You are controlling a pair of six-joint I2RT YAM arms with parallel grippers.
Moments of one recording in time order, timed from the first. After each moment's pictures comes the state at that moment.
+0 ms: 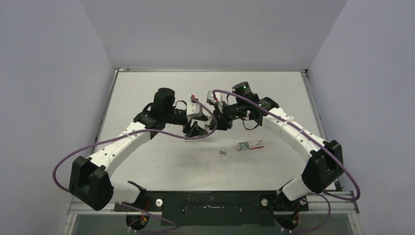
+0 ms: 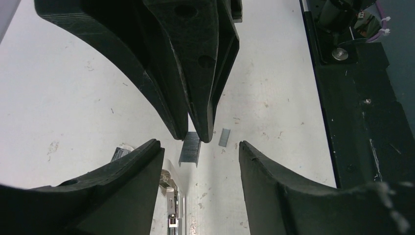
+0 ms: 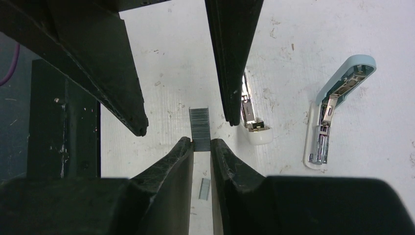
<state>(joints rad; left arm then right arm) -0.52 1.33 1.04 -0.23 0.95 0.48 0.59 1.51 1.31 -0.58 -0.80 -0.49</state>
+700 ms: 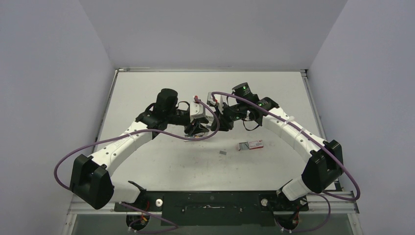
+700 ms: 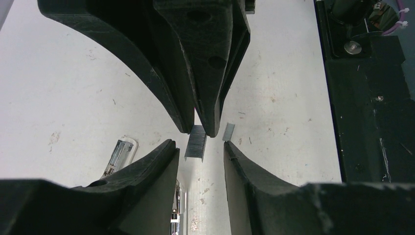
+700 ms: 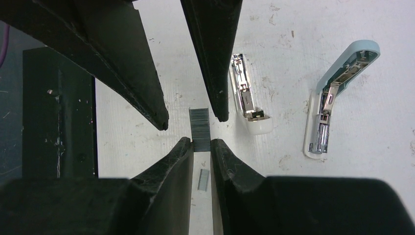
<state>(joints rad) -0.55 1.34 1.05 -0.25 0.87 0.49 0.60 1.51 1.31 -0.63 -0.76 -0.51</state>
